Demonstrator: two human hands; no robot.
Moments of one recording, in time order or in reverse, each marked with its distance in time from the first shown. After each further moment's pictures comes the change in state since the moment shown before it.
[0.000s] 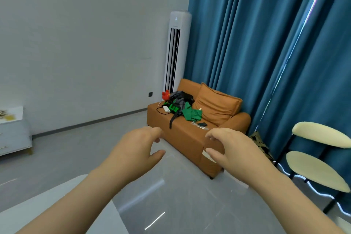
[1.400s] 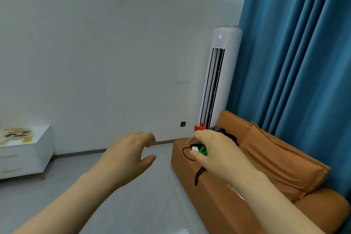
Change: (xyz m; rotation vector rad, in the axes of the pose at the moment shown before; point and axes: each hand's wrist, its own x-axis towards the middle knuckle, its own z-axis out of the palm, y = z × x) left_hand 0.500 -0.163 0.129 0.181 0.138 -0.327; right_hand 0.572 0.223 0.124 0.178 0.039 -0.382
